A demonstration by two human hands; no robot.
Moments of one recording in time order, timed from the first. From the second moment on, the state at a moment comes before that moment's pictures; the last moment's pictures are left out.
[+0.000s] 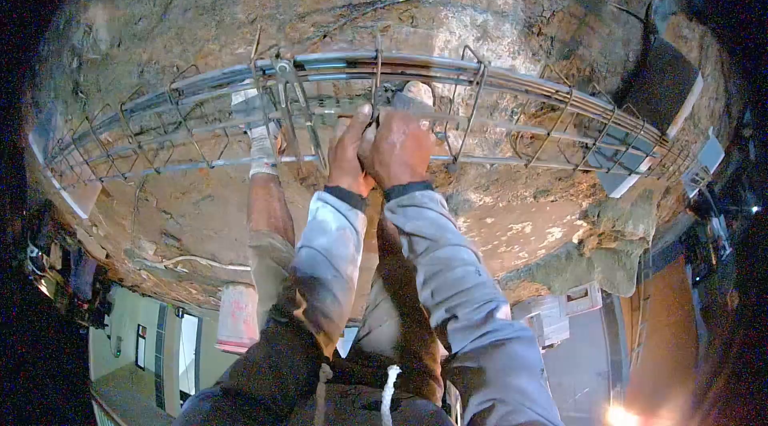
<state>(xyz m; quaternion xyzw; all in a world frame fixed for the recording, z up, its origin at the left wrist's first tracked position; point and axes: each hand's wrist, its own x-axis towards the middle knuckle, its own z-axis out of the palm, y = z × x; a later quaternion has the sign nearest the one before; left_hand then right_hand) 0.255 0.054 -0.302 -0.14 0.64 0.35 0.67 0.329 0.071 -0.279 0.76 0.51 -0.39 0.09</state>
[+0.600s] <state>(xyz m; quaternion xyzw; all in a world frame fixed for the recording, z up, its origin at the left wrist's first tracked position) 0.225 0.052 -0.332 -0.24 0.49 0.28 0.79 0.341 0.066 -0.295 0.76 0.45 -0.47 0.02</state>
